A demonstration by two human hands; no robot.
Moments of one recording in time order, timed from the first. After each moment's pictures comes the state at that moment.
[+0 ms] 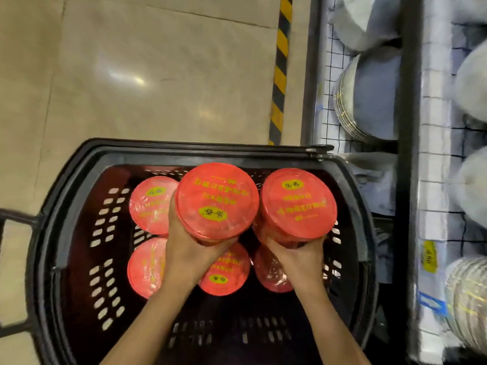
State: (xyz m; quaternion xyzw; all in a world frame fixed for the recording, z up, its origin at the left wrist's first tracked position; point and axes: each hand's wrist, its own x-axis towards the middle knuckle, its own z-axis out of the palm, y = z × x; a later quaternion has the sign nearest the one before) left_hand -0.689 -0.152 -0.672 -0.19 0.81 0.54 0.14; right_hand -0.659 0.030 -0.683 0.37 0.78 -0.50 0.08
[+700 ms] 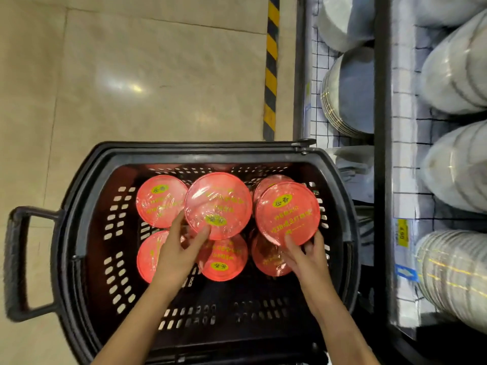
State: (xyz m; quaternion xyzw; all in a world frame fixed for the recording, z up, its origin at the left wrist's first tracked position) left_hand -0.670 -0.171 -0.642 -0.24 0.74 0.56 0.29; right_hand -0.623 0.045 -0.640 0.43 0.61 -0.65 0.17
